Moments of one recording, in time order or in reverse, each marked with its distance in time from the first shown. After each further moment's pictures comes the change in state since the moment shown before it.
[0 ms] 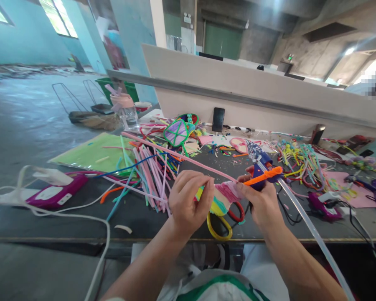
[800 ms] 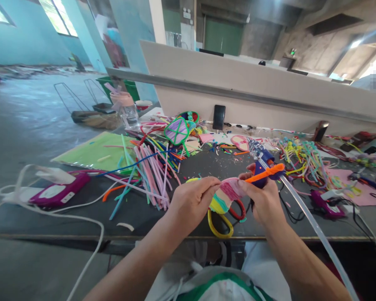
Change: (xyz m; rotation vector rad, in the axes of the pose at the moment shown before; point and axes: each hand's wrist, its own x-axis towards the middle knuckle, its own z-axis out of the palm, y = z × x) left_hand 0.002 -0.001 -0.009 -0.016 -0.533 -0.241; right_hand 0.003 0.003 -0.003 0.017 0.007 -0.004
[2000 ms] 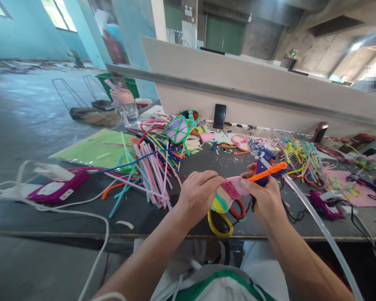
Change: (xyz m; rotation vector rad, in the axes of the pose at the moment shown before) left_hand 0.006 -0.025 0.022 0.236 0.194 0.367; right_hand 0.003 -0.001 0.000 0.018 0.014 -0.027
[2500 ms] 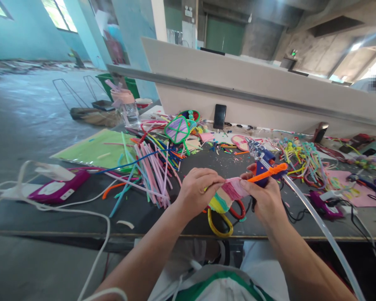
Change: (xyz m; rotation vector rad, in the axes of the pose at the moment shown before) left_hand 0.008 -0.005 -0.001 -0.216 -0.017 -0.145; right_hand -0.002 0.001 -0.001 0.007 -0.019 0.018
